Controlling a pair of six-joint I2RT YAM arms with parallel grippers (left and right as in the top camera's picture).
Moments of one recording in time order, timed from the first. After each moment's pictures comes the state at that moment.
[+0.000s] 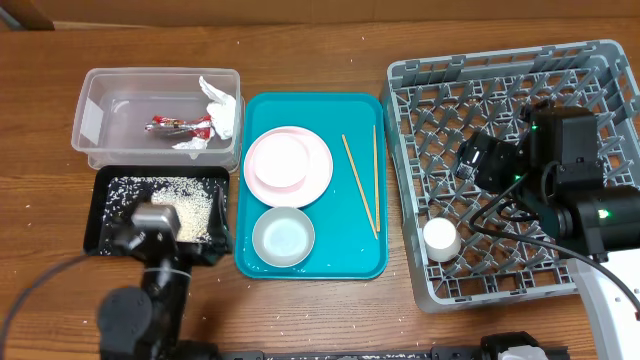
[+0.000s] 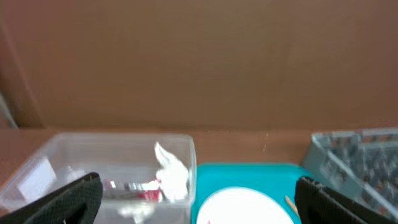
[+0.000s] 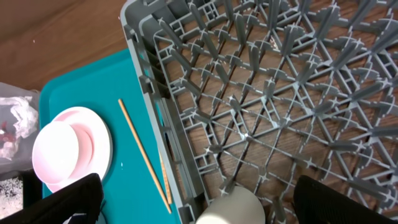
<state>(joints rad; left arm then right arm) -0.12 0.30 0.54 -0.29 -0.04 -0.08 0.12 1.15 1.28 -1.05 -0.02 0.46</state>
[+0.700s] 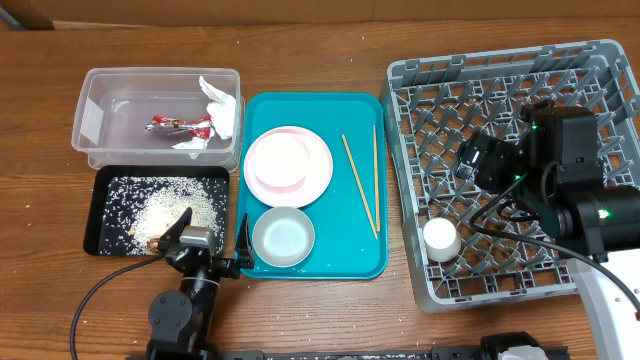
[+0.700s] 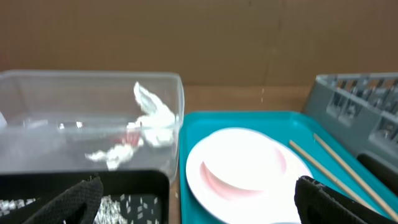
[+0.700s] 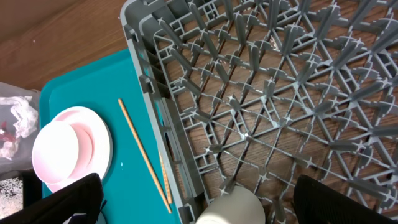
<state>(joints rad) -0.12 0.02 0.02 -0.08 0.02 -0.08 0.12 1.15 1.28 -1.05 -0.02 0.46</state>
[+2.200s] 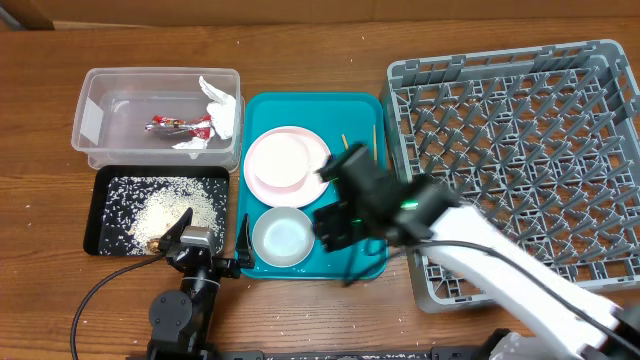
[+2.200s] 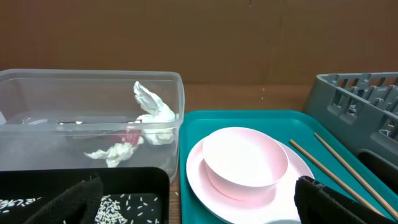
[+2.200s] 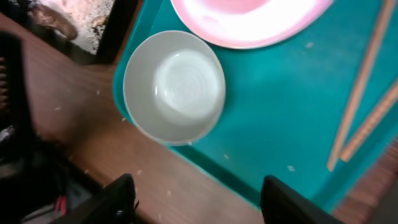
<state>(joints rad) -0.12 0.02 0.01 -0.08 0.02 -0.08 0.82 1.53 1.28 -0.90 -0.17 0.42</state>
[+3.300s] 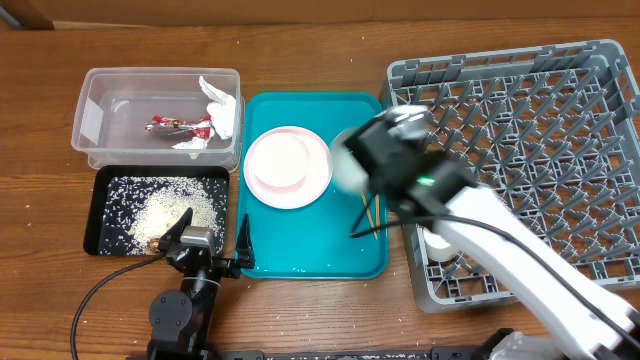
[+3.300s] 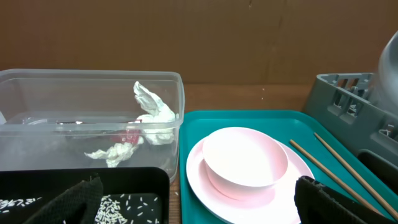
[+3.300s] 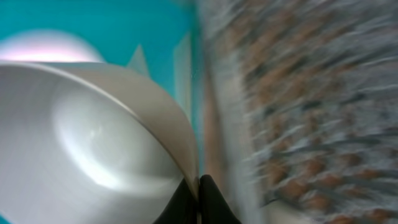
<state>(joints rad) -0.12 0.02 0.01 -0.08 0.02 -0.08 0.68 1.49 1.37 -1.02 0.53 0.71</state>
